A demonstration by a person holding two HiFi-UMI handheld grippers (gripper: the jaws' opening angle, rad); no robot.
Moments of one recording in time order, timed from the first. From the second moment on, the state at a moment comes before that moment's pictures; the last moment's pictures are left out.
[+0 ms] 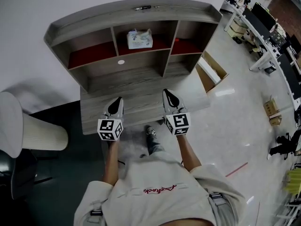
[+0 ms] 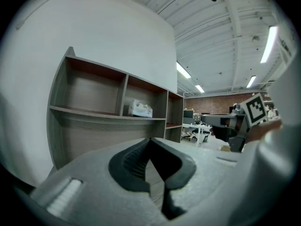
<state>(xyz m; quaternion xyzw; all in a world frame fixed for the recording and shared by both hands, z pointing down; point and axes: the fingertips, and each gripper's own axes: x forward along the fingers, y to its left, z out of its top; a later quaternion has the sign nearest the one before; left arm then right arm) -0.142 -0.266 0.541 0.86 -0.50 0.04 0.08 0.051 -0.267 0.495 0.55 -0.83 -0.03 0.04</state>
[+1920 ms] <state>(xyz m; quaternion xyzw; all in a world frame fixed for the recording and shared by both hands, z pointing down) -0.113 -0.513 0.503 0.86 -0.51 0.04 0.05 0.036 -0.526 0.495 0.50 -0.87 0.00 0.04</state>
